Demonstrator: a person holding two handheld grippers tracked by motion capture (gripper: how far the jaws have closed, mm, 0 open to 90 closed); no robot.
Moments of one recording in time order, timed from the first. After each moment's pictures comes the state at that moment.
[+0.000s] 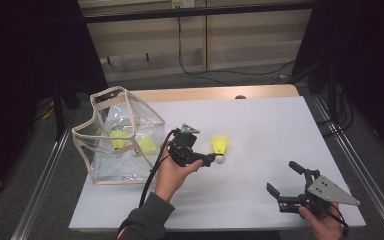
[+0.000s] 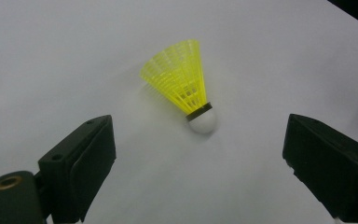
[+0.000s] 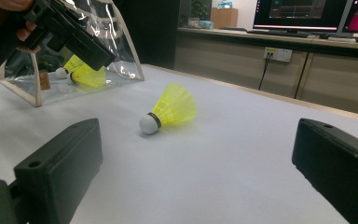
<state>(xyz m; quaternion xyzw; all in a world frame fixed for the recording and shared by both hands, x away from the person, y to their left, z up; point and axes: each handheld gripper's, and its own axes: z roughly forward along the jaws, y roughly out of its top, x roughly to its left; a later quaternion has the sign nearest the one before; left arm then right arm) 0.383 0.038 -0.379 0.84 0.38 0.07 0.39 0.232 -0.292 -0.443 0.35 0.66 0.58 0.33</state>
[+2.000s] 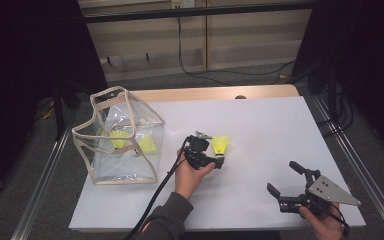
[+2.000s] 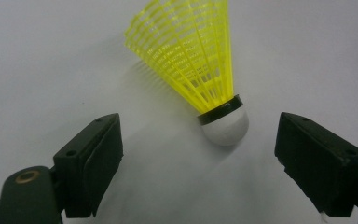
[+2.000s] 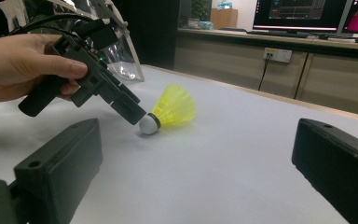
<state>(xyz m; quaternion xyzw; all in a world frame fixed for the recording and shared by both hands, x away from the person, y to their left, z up) 0.402 0.003 -0.438 0.84 0.41 0.06 0.36 0.232 -0.292 -0.443 0.35 0.66 0.58 0.33</state>
